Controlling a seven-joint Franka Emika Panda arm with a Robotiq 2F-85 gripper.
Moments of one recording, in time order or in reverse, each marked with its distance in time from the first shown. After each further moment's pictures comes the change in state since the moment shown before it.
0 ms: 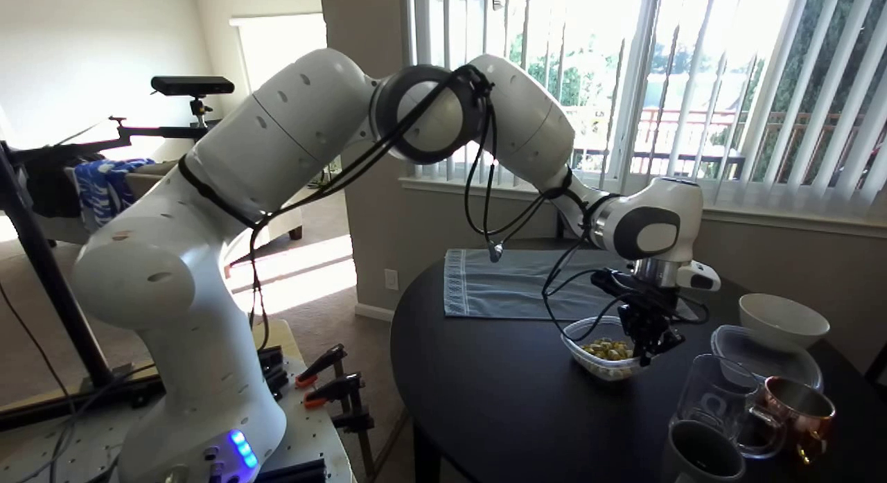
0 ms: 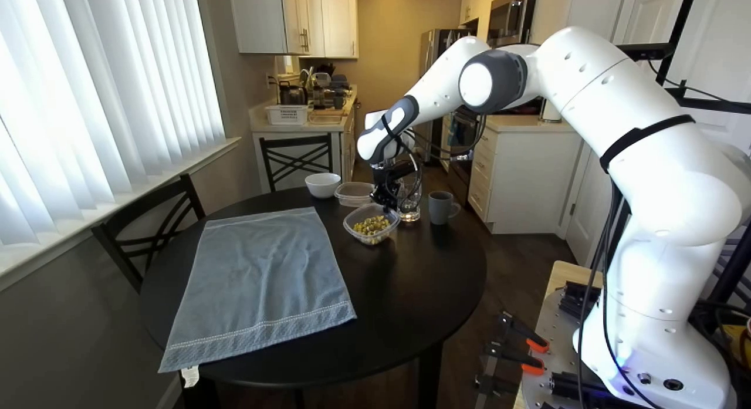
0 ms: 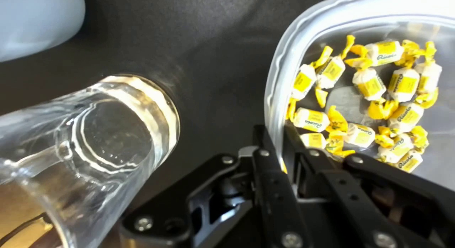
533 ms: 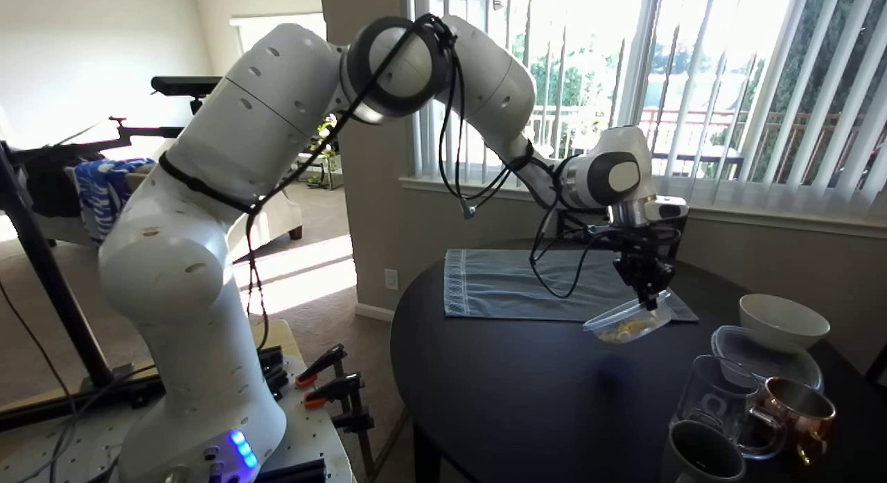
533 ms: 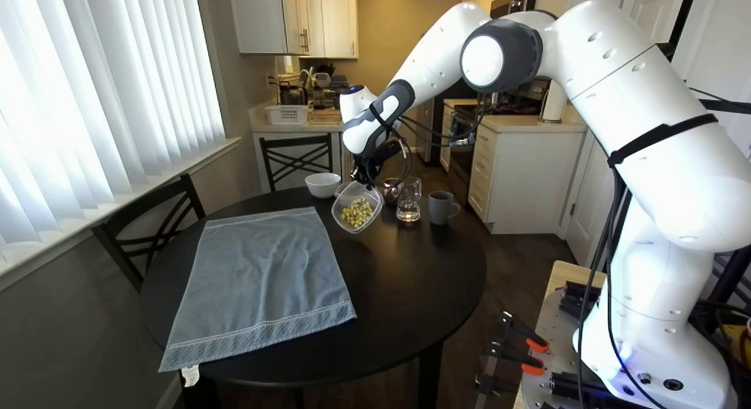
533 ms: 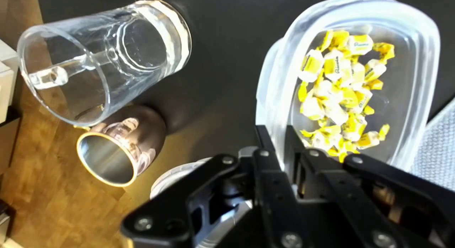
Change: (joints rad) arm 0.223 -0.148 -0.132 -0.112 -0.196 0.129 0.273
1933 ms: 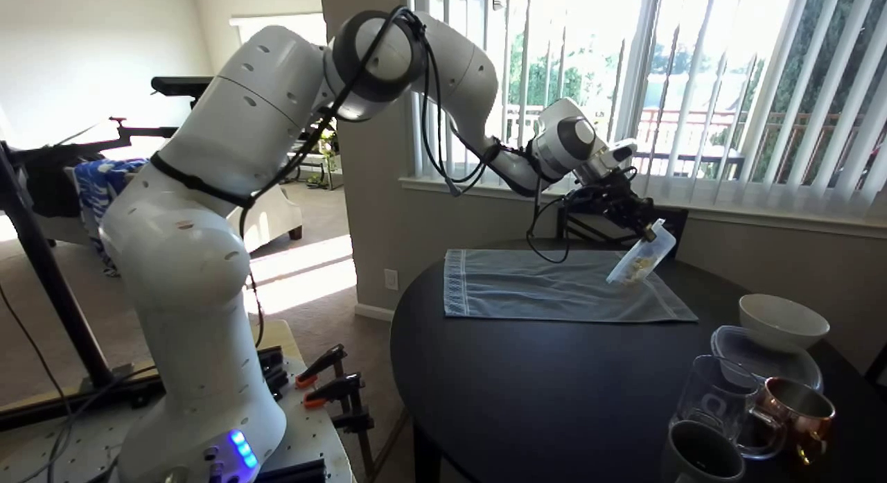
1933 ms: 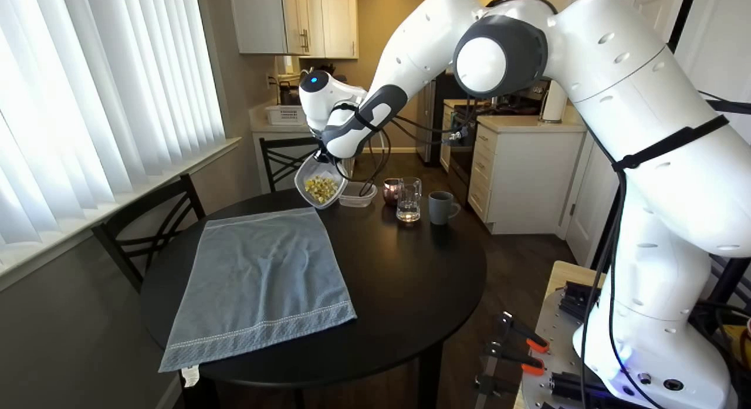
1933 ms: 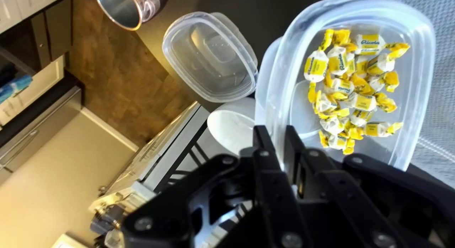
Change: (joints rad) arm 0.272 -0.006 -0.178 0.046 -0.341 0.165 0.392
